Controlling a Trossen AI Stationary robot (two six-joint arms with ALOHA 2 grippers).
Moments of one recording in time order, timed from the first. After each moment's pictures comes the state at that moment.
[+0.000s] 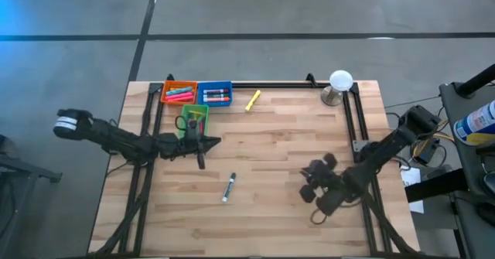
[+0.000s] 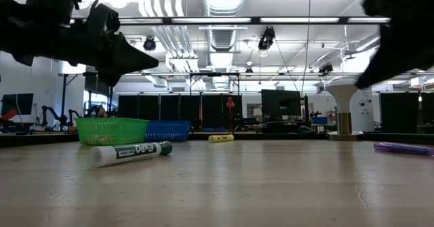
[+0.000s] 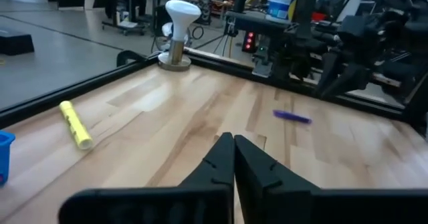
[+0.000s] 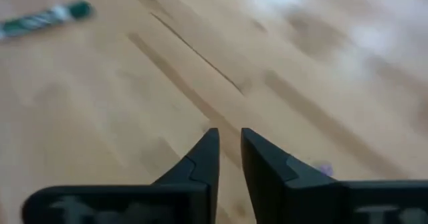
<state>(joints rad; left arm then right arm) -0.08 1.09 0.16 0.87 -0.36 -0.23 0.72 1.43 0.77 -0.70 0.81 1.40</state>
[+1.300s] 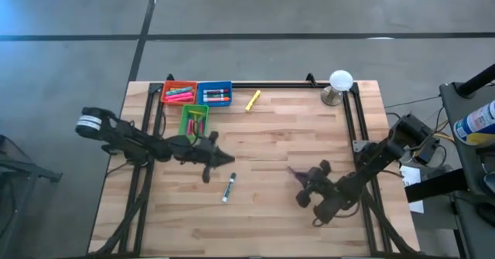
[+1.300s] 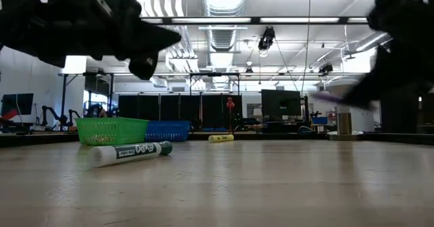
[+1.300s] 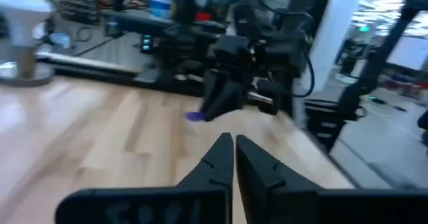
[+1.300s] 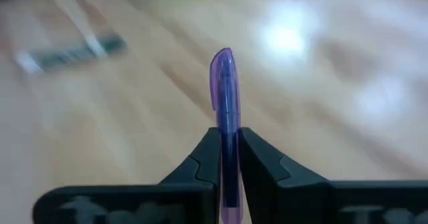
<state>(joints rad) -0.11 1.41 0.30 1.14 0.03 -0.22 0.75 1.59 0.68 -0.33 0.99 1.35</state>
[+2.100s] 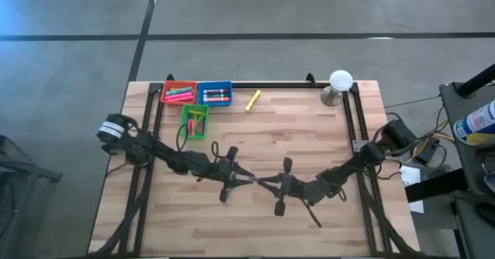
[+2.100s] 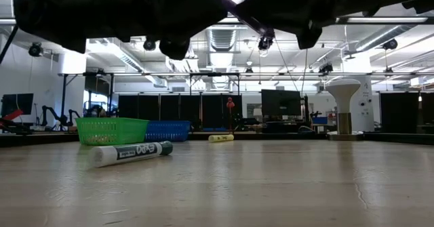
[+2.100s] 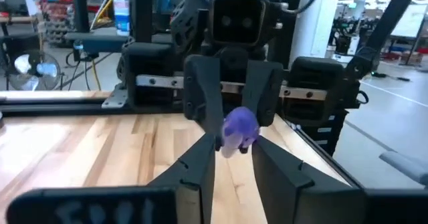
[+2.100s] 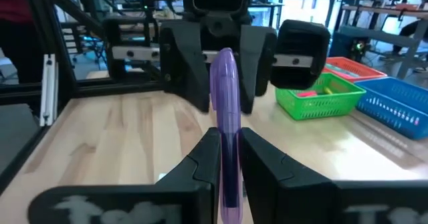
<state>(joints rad) -0.28 1.67 0.61 1.11 -0.09 -0.07 0.54 1.75 0.73 0.87 0.76 0.15</state>
